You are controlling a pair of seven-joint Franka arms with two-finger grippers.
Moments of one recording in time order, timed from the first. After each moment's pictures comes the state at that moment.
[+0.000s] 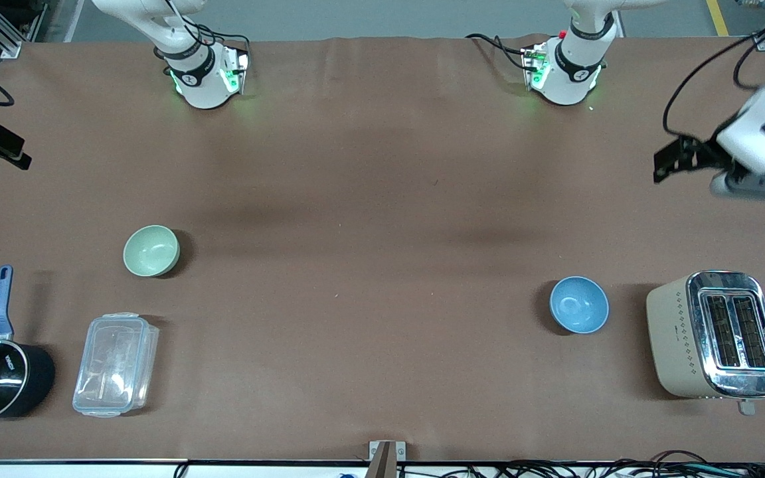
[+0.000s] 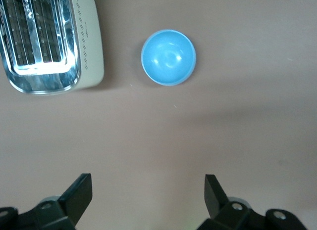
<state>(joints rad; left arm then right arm) 0.03 0.03 -0.13 -1.66 0.02 1.66 0.04 0.02 0.00 -0.08 -1.47 -0.04 1.44 0.03</state>
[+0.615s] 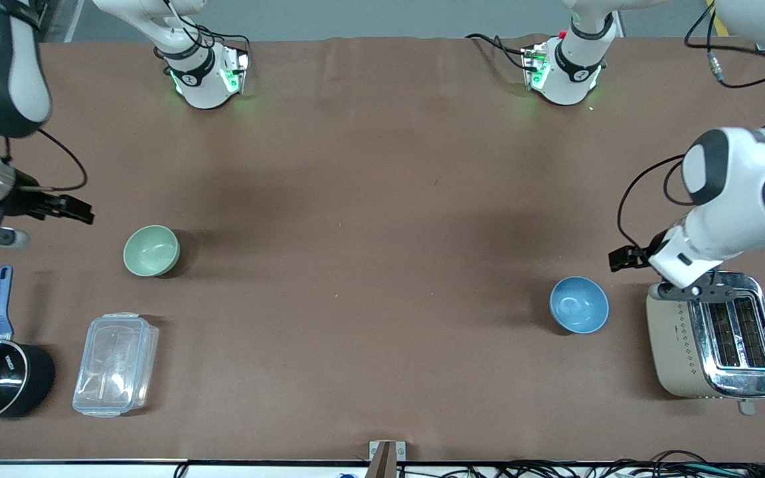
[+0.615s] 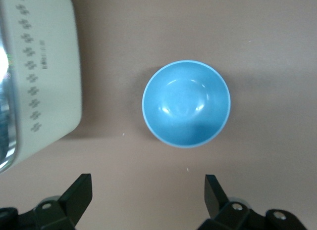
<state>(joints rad) 0.06 0.33 -0.13 -1.81 0.04 2.12 -0.02 -0.01 0.04 -0.12 -2.01 -0.04 2.00 -0.02</state>
